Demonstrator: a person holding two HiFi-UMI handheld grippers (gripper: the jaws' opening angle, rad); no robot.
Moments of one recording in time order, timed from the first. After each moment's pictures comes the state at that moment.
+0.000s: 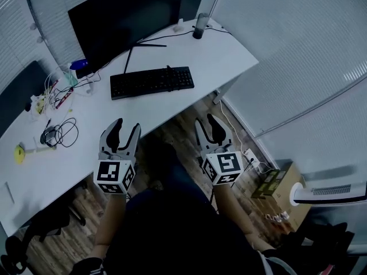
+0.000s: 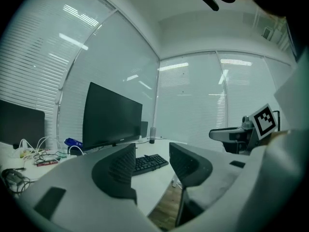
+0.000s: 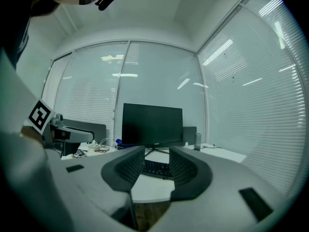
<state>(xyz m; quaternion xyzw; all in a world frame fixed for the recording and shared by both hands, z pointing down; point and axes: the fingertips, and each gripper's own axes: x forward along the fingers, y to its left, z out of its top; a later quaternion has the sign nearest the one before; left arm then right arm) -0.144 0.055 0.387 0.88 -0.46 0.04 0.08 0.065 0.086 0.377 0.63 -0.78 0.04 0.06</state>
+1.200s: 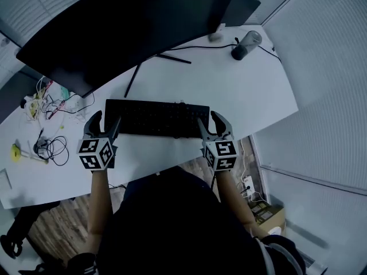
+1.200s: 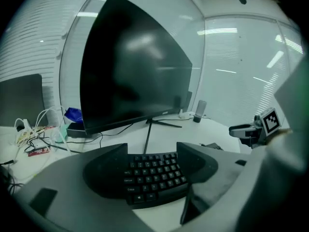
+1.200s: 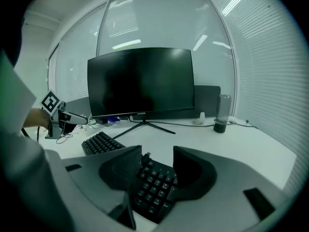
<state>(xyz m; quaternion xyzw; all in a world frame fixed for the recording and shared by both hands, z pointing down) -0.177 -0.251 0.528 0.76 -0.58 0.17 0.23 0.142 -0.265 0.532 0.50 -0.82 0.16 0.21</state>
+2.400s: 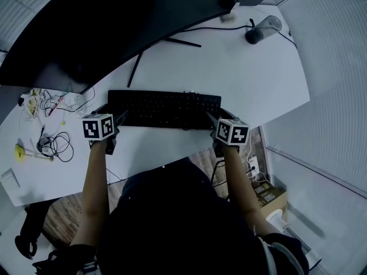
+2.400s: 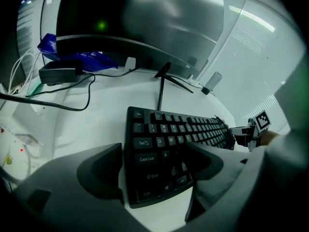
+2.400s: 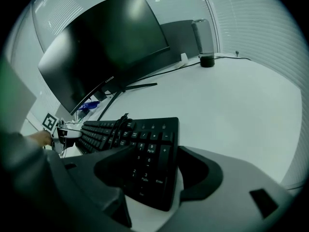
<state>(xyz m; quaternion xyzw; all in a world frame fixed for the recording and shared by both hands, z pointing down) -0.197 -0.266 0.658 0.71 -0.47 0.29 0.43 0.165 -0.266 0.660 0.48 -0.71 0.43 0.28</state>
